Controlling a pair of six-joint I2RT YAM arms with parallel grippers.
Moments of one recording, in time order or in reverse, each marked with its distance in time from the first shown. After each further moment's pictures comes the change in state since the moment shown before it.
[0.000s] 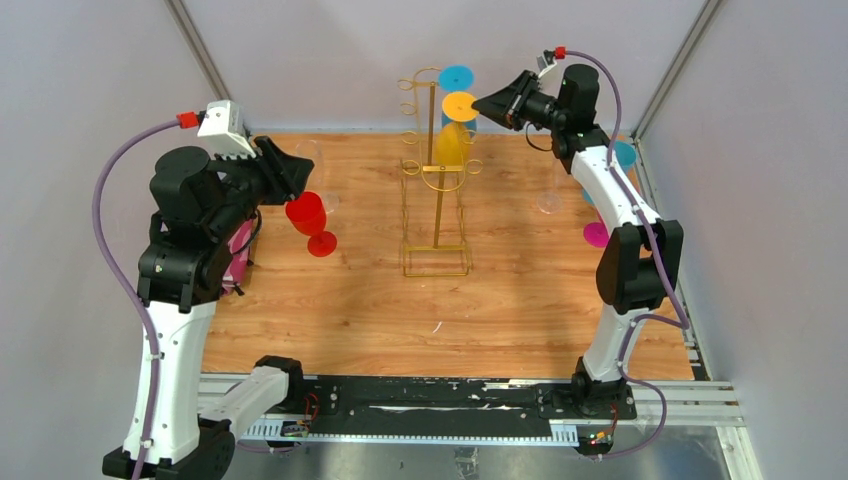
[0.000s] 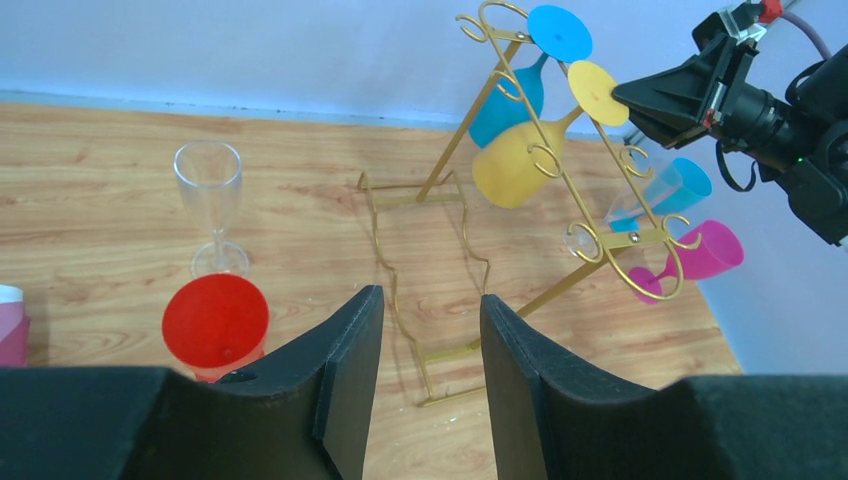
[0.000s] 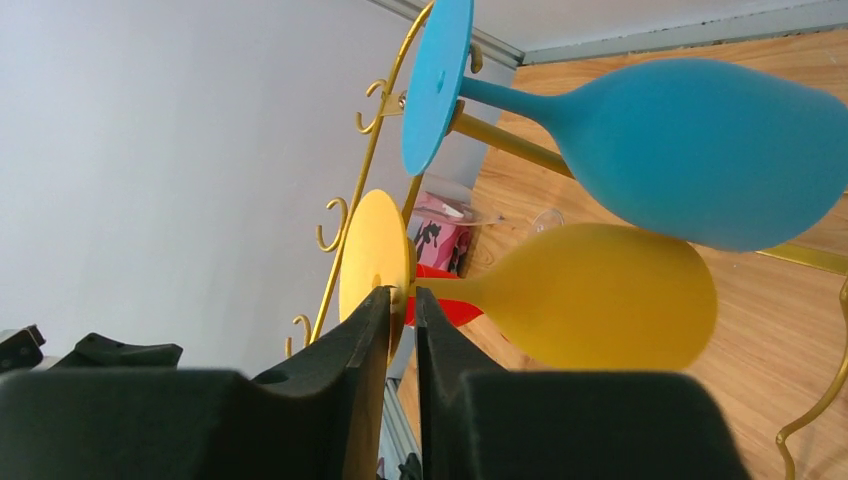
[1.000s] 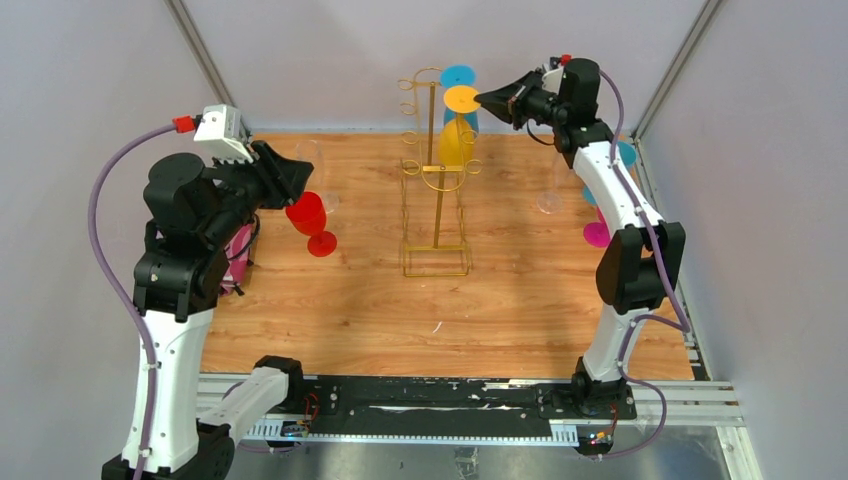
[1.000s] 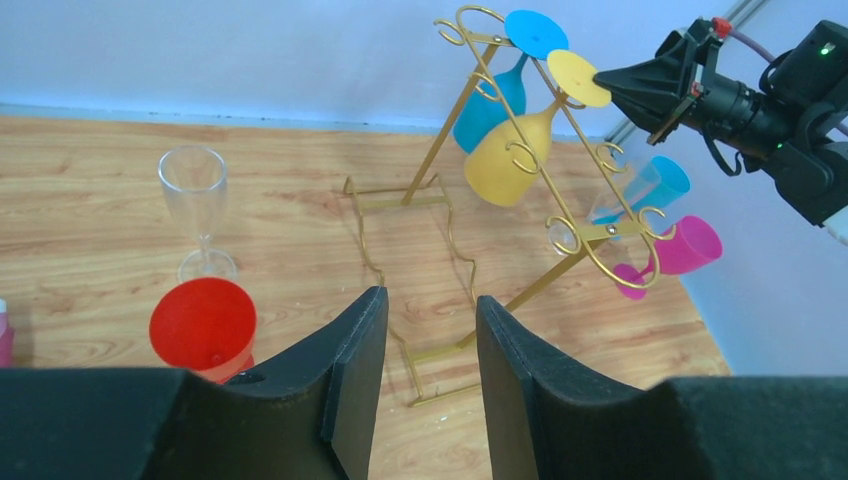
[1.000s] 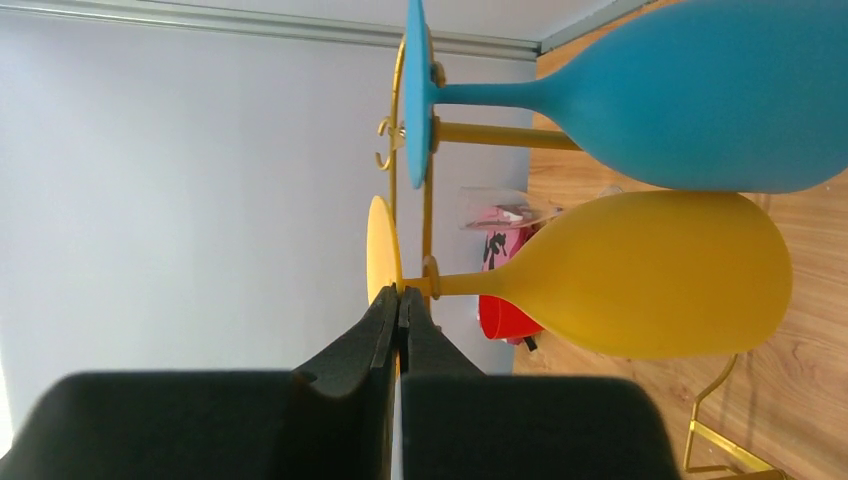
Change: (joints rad) left arm 0.000 -0.027 -0.005 0.002 0.030 -0.002; right arm 0.002 0.000 0.048 -0.132 0.074 0.262
